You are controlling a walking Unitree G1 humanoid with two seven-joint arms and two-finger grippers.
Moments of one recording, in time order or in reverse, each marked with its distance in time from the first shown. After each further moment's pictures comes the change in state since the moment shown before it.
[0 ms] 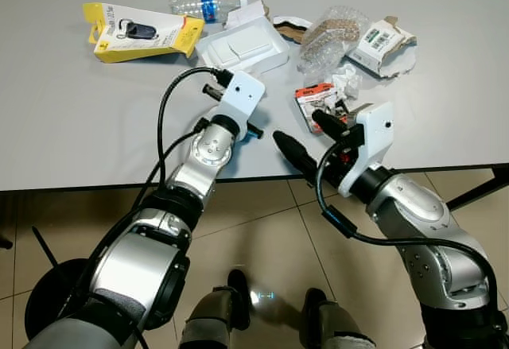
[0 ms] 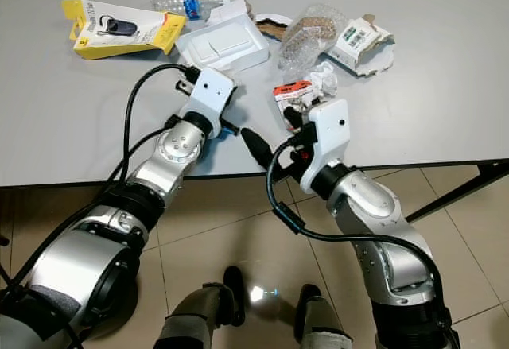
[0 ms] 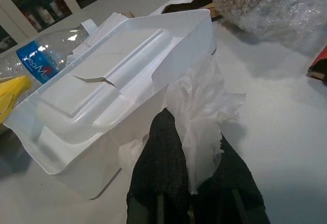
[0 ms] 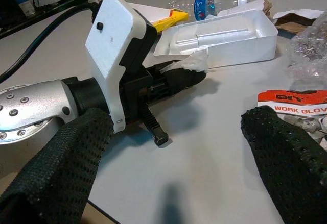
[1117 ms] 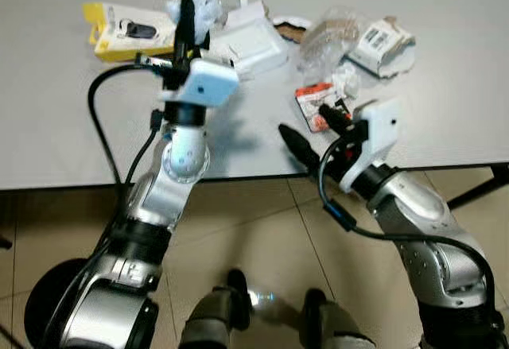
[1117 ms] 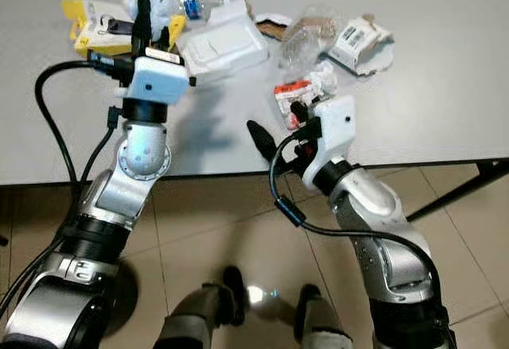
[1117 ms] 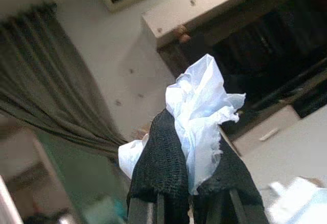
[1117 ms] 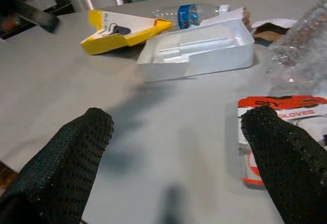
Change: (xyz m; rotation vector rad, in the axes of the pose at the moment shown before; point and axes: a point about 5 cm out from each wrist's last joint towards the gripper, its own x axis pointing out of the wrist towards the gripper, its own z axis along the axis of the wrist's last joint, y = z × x) left arm -0.059 0.046 0.070 0.344 -0.581 0.560; right arm 0.002 -0.006 0.002 0.004 -0.033 -0.063
